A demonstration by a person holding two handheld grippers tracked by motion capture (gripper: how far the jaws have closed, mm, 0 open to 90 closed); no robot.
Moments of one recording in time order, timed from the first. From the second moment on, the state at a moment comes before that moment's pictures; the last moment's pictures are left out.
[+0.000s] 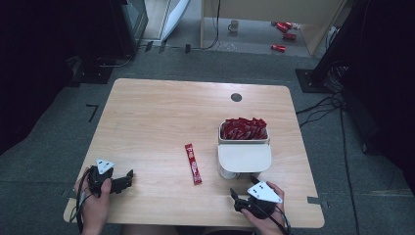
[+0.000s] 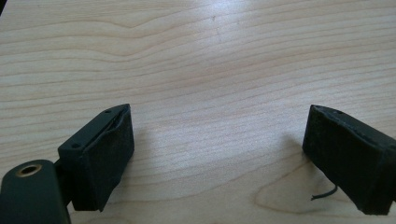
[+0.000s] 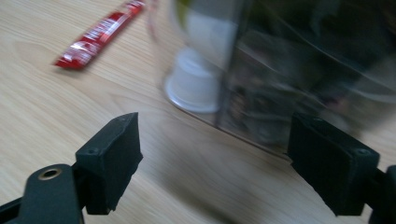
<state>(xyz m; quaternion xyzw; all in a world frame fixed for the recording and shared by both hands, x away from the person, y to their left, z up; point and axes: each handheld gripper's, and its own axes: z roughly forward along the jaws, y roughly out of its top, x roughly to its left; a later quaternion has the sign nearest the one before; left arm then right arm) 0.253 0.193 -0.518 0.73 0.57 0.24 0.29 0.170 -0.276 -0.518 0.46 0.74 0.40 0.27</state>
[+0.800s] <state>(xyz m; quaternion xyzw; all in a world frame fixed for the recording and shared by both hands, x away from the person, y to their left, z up) 0.252 0.193 -0.518 0.73 0.57 0.24 0.29 0.185 -0.373 -0.523 0.57 0.70 0.32 0.30</state>
